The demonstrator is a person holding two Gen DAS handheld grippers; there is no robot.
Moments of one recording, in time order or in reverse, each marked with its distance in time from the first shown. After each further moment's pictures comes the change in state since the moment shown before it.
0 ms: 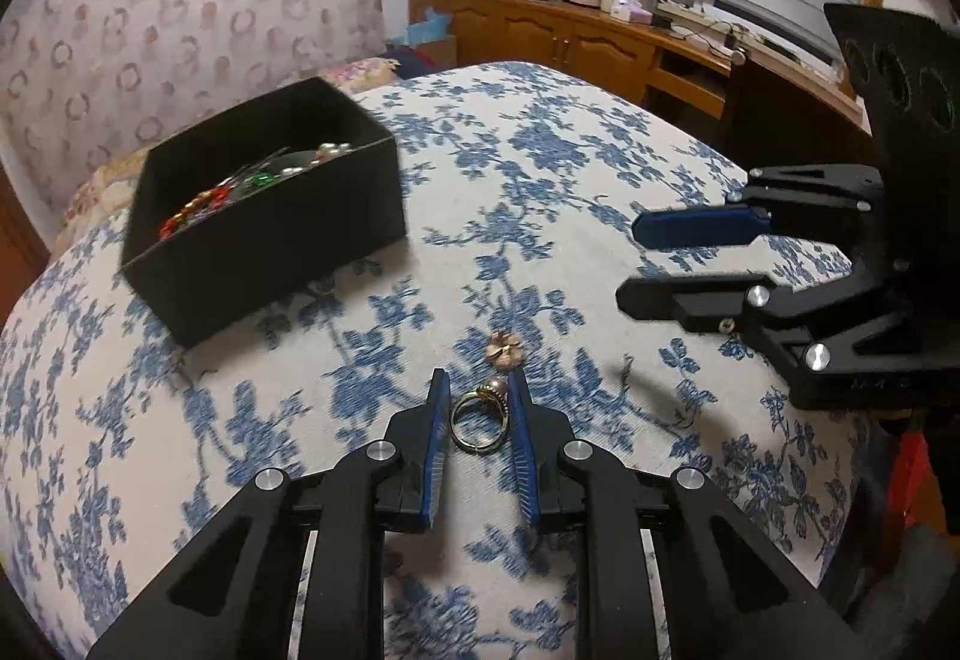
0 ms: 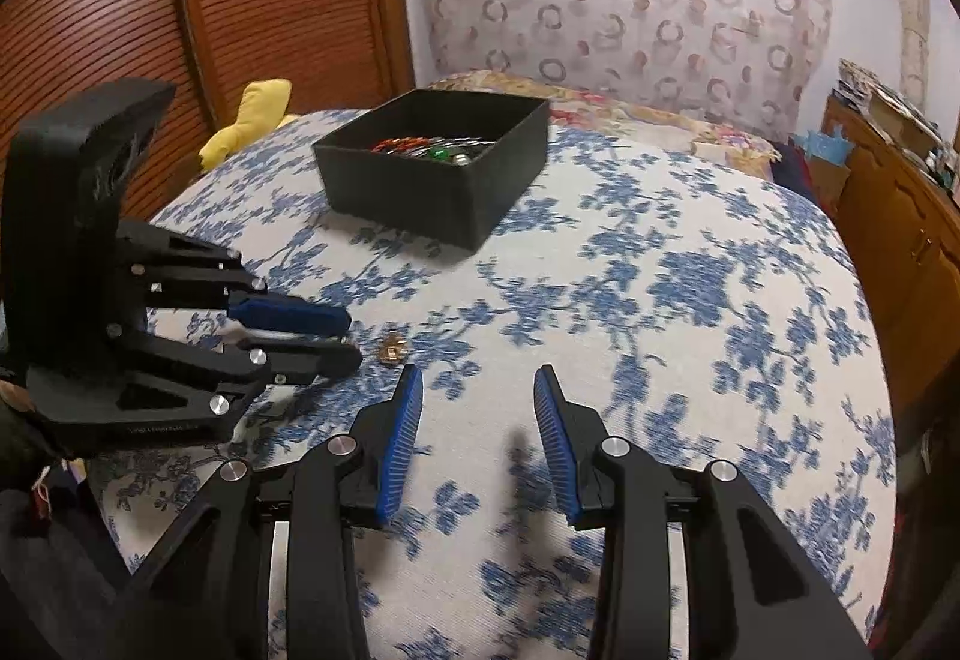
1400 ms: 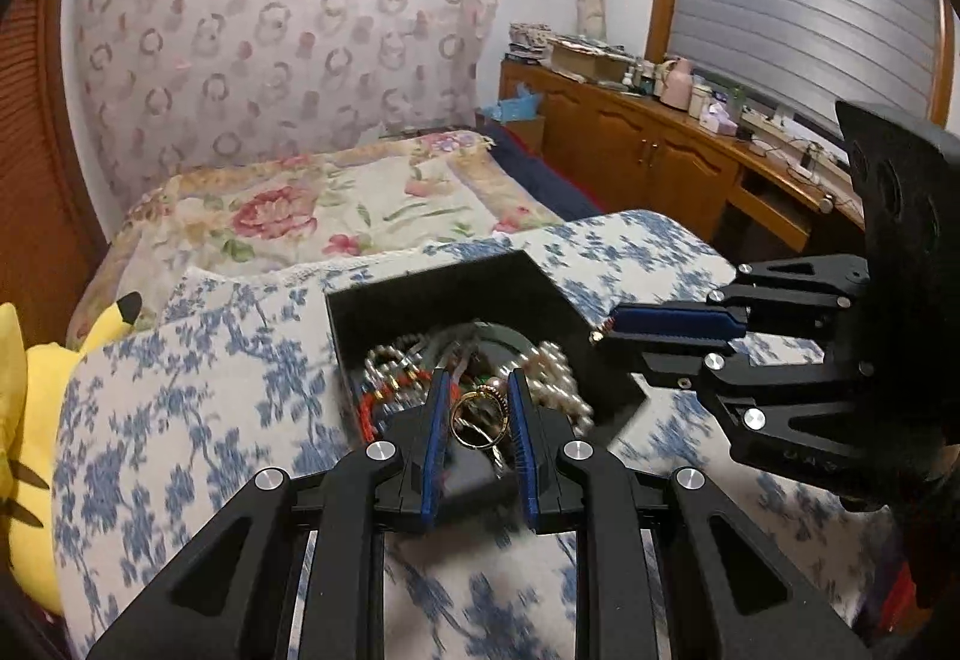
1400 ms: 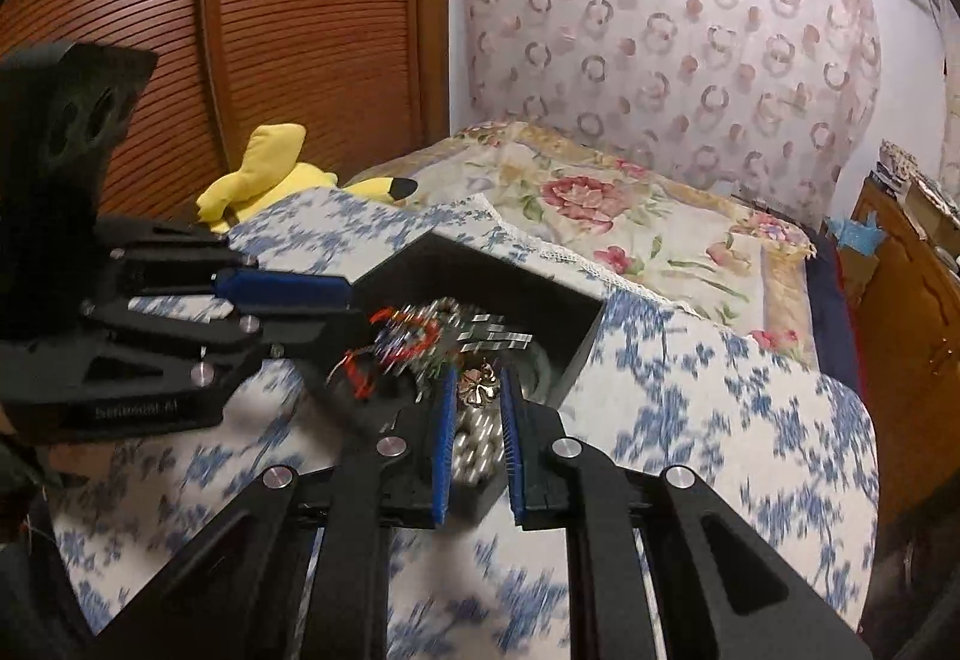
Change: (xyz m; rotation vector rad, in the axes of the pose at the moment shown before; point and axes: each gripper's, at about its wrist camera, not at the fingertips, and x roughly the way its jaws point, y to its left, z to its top) left arm -0.023 0.104 0.078 -0.162 -0.167 0.112; right arm 0.051 0.001 0.130 -0.114 -0.084 0.027
